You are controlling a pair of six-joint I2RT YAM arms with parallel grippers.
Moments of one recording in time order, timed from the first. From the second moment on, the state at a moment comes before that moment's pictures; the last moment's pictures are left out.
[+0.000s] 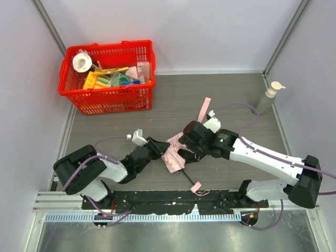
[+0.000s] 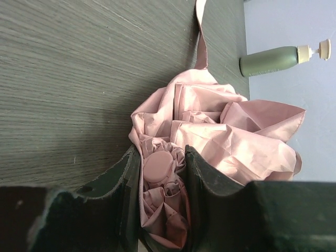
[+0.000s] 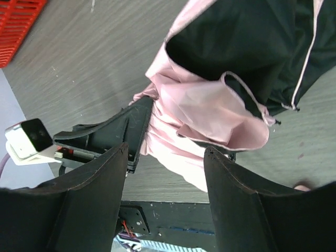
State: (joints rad) left arm -0.89 1.51 0.23 0.98 -0.34 -1.16; right arm 0.97 1.22 1.05 -0.74 0.39 1.38
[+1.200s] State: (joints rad) left arm -0.92 1.56 0.14 1.24 -0.43 -1.12; right arm 1.01 1.47 1.00 -0.77 0.44 1.82
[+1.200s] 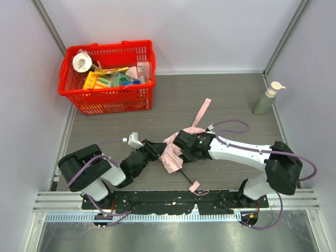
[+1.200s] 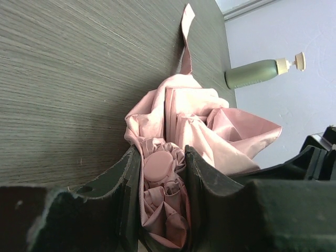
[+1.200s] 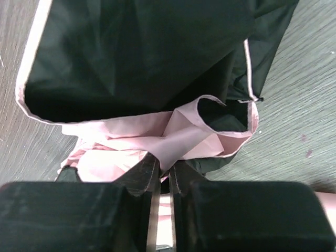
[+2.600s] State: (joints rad) left arm -0.92 1.63 0.13 1.28 -0.42 -1.21; right arm 1.00 0.70 0.63 -0.24 -0.09 0.77
